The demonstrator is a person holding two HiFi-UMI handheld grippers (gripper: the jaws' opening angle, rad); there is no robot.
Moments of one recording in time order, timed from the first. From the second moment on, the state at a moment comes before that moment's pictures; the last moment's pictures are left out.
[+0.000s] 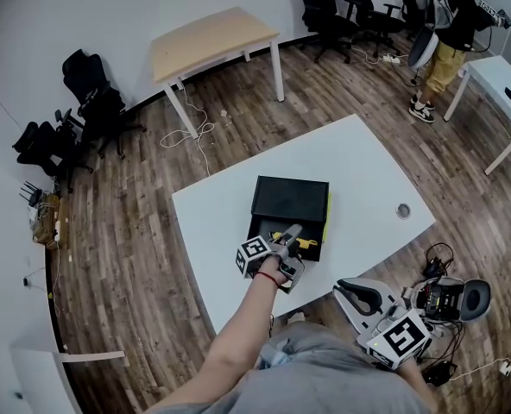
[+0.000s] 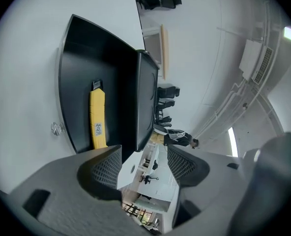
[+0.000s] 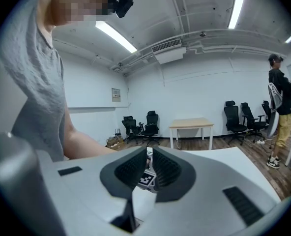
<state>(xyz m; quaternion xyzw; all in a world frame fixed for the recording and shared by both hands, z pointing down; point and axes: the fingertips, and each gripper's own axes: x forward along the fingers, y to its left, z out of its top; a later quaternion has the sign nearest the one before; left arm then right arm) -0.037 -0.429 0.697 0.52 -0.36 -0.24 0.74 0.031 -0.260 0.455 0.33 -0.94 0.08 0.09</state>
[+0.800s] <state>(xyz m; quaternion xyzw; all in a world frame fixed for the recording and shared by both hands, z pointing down) -0.026 -0.366 0.686 0.58 -0.35 -0.21 0.70 0.039 -0.231 0.452 0.31 -0.94 0.06 0.09</state>
